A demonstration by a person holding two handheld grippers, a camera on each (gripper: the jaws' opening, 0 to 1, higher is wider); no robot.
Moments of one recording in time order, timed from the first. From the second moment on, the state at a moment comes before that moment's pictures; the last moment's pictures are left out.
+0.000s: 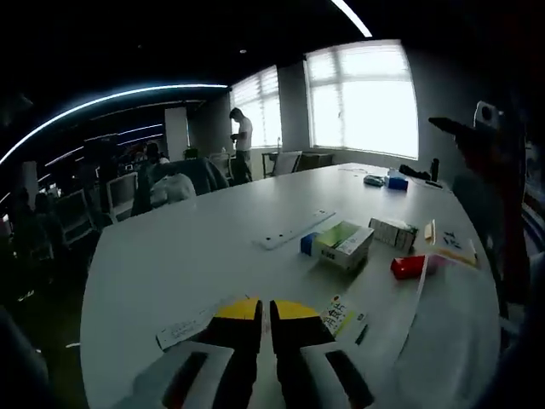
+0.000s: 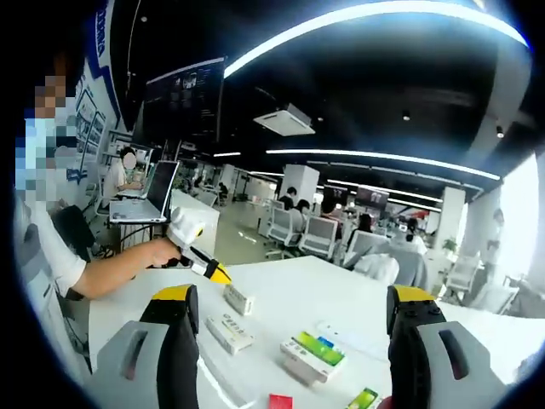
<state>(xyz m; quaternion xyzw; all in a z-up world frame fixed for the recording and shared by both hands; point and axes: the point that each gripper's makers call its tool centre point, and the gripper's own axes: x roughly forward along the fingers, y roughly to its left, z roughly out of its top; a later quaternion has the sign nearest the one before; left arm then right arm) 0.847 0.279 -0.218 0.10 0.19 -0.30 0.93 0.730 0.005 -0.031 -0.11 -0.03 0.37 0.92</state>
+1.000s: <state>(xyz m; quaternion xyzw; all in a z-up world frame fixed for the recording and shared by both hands) 0.876 0.339 -0.249 0.22 0.16 -0.26 0.92 0.760 0.022 -0.063 -0.10 -0.02 0.39 0.92</state>
